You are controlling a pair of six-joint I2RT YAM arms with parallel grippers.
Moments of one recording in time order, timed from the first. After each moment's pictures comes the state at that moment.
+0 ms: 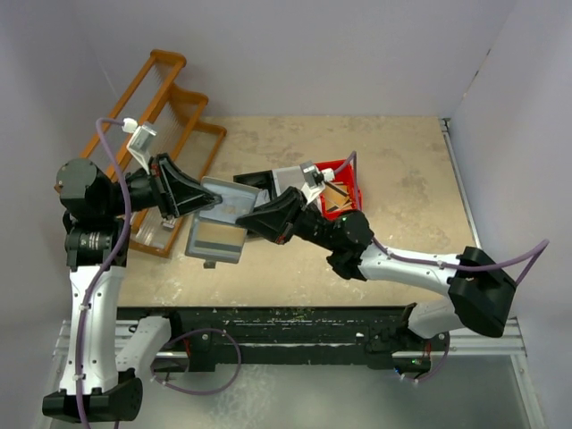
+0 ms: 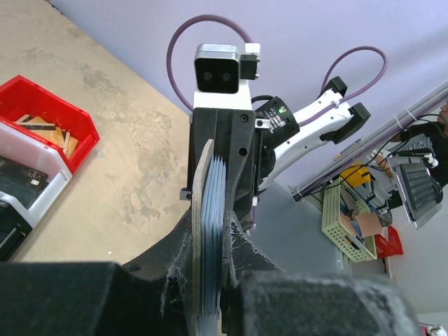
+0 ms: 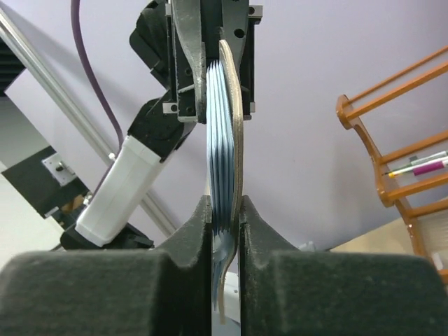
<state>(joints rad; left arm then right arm) 0.04 0.86 1.18 -0.17 1.28 -0.75 1.02 1.38 0.79 1.16 -0.29 0.89</state>
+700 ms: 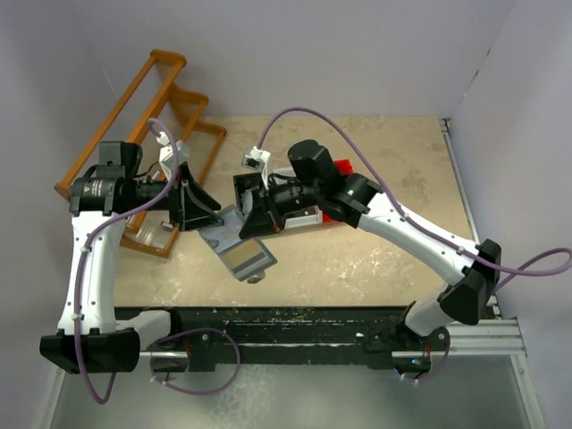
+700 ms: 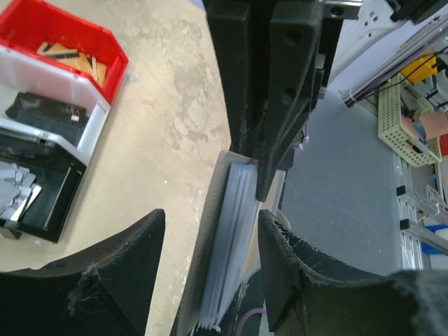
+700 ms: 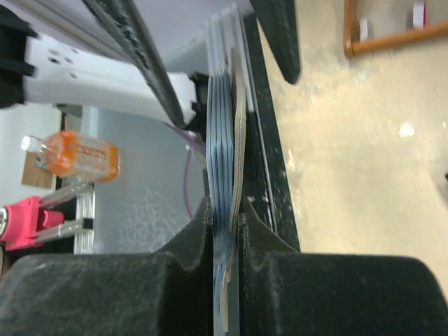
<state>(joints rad) 0.04 1.13 1.42 -1.21 1.32 0.45 0.90 1.49 1.51 -0.39 -0.71 0.32</state>
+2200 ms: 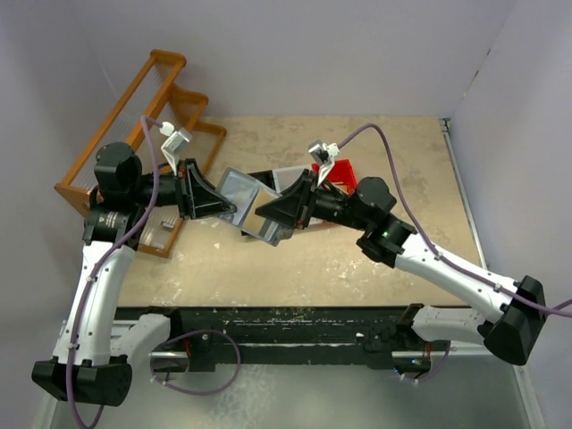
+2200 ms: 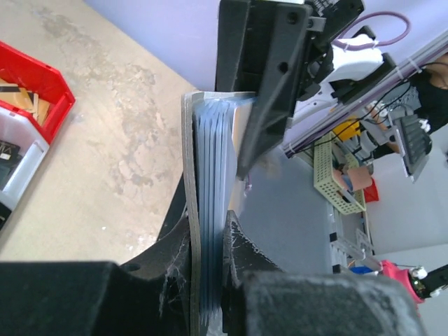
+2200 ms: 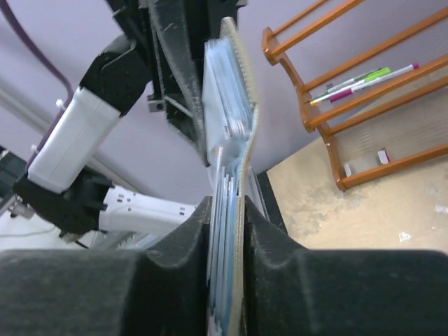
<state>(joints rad) -0.09 0.98 1.16 -0.38 1.30 -0.45 0.87 1.16 0.97 0.40 -0.46 0.71</state>
